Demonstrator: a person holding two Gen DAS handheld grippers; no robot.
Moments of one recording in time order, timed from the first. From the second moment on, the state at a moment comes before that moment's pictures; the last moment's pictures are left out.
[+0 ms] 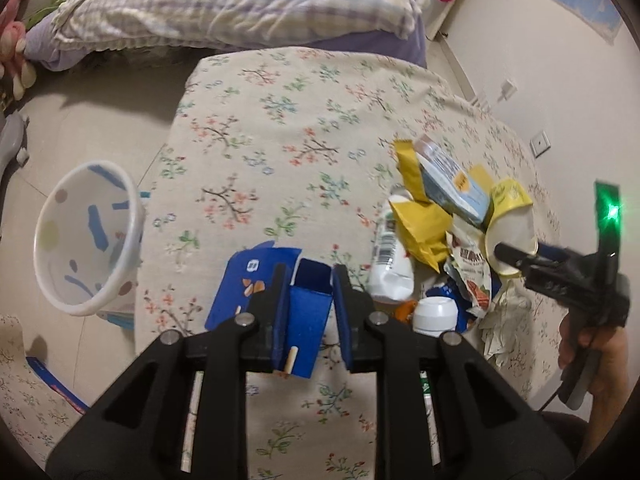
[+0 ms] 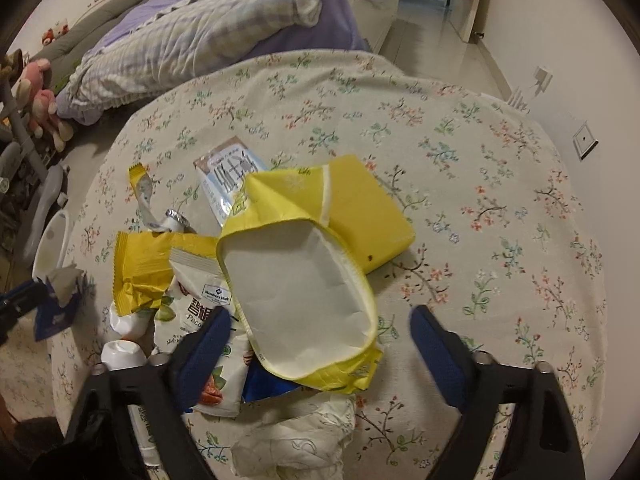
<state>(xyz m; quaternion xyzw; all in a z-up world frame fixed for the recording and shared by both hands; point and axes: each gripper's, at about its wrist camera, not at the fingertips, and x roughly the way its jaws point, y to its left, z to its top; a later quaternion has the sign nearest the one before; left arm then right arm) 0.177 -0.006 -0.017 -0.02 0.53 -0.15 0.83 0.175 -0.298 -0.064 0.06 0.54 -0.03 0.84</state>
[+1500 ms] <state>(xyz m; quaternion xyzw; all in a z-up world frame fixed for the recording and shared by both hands) 0.179 0.228 0.007 -0.10 0.44 0.02 0.89 0.219 -0.027 -0.014 0.01 0.49 0.22 0.84</state>
